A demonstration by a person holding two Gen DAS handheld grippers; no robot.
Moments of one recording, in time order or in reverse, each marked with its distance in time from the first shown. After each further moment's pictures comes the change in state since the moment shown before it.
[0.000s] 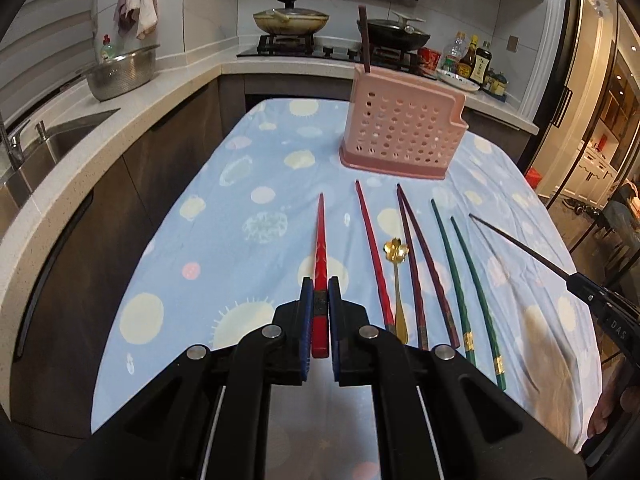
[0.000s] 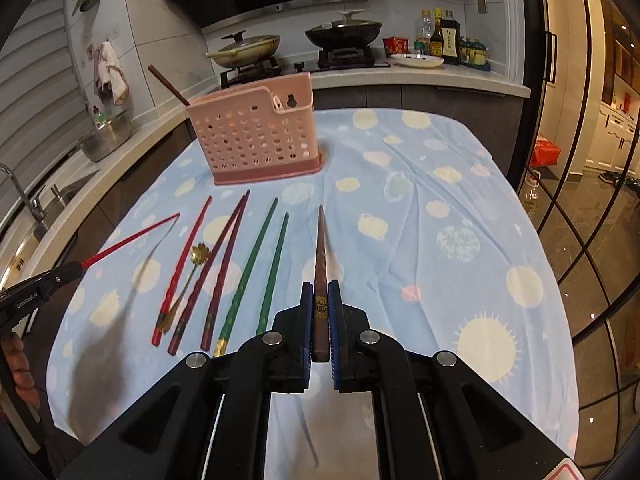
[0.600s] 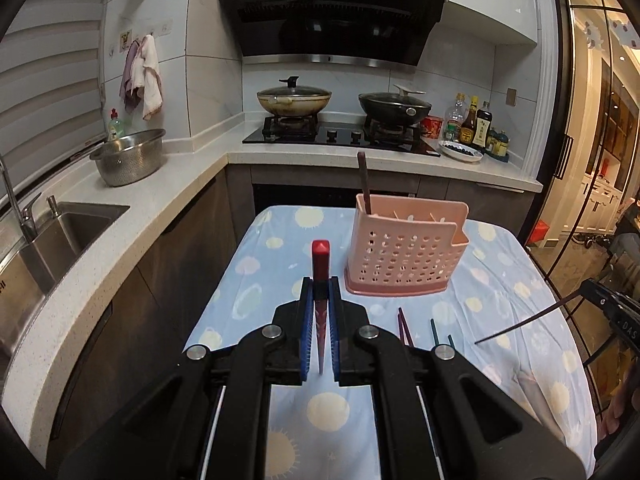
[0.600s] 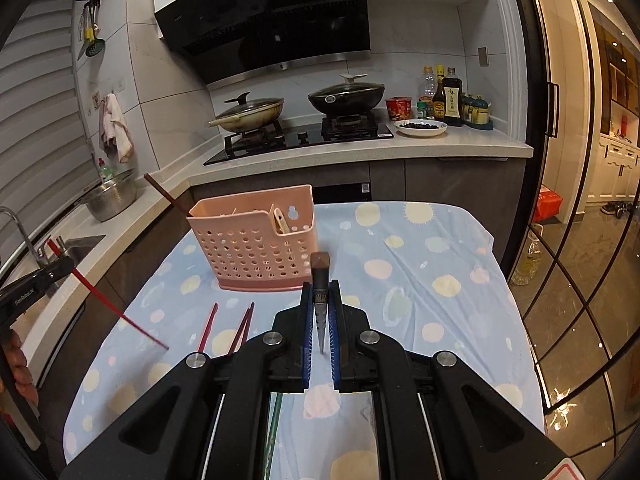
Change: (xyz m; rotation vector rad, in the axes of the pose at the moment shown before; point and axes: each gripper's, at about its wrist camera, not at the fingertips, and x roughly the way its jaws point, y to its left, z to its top) left arm -0.025 -0.013 0.103 0.035 -0.233 0.045; right arm -0.011 -0.003 0.100 -0.001 -0.177 0.018
